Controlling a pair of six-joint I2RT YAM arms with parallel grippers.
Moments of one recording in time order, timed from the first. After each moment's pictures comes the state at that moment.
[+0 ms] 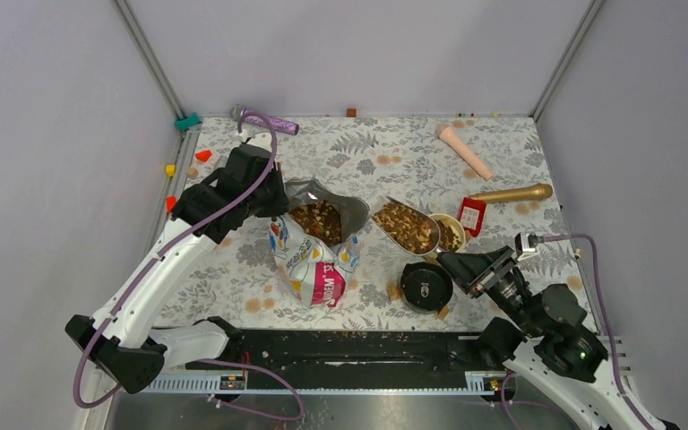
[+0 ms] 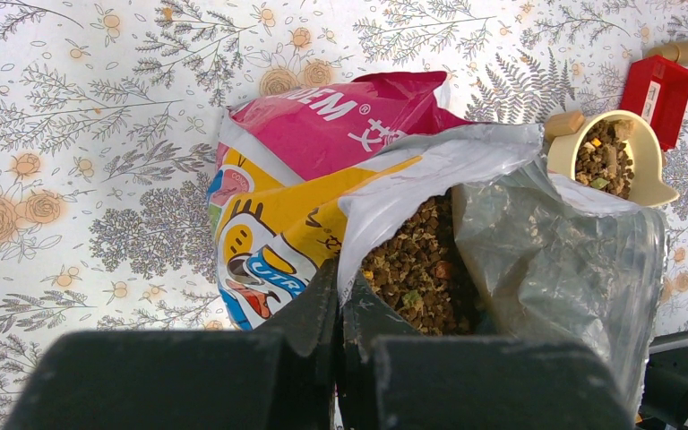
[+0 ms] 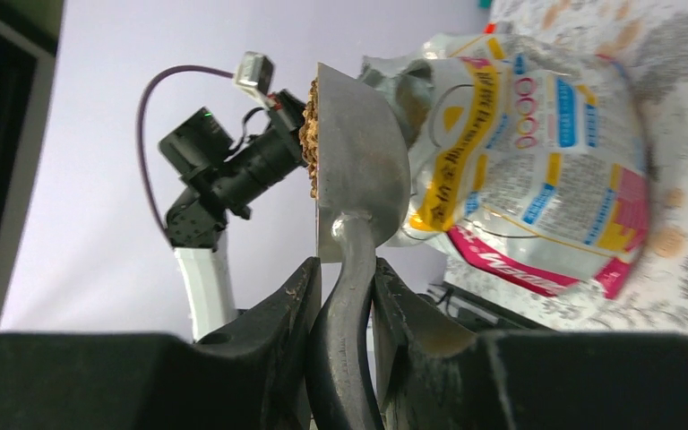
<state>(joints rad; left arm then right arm) -0.56 1.16 1.35 -0.93 -0.18 -0.52 0.82 0.05 0.50 -0.36 0.13 1.37</state>
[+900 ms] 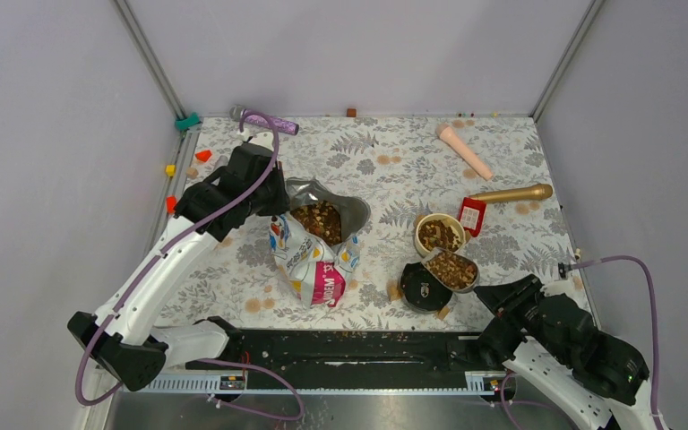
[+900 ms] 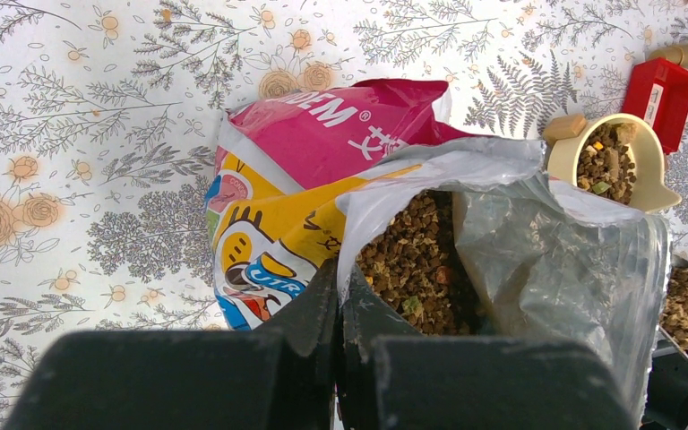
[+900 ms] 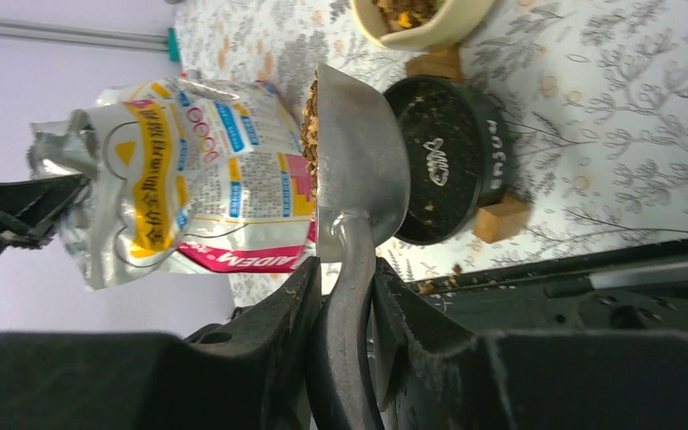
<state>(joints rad) -0.56 1.17 1.35 -0.92 -0.18 -0.52 0.82 0.01 0.76 -1.27 0.37 1.38</state>
